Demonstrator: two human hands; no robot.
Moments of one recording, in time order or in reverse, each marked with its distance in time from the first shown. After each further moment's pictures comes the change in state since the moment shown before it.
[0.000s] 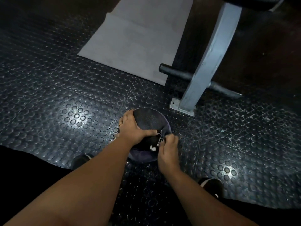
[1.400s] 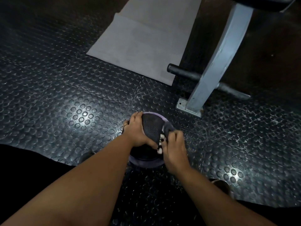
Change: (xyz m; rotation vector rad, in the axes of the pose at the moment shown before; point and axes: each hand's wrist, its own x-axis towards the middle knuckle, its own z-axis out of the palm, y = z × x) left_hand -0.008 -0.011 -0.027 0.174 -0.266 0.015; right_hand 0.003 0.005 -0.001 -0.276 -0.042 -0.286
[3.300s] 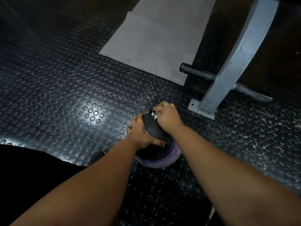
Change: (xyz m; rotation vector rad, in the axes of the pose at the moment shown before) left_hand -0.003 -0.012 -0.003 -0.169 0.116 -0.105; right_hand 0.139 -0.041 0.022 0.057 -0.252 -0.050
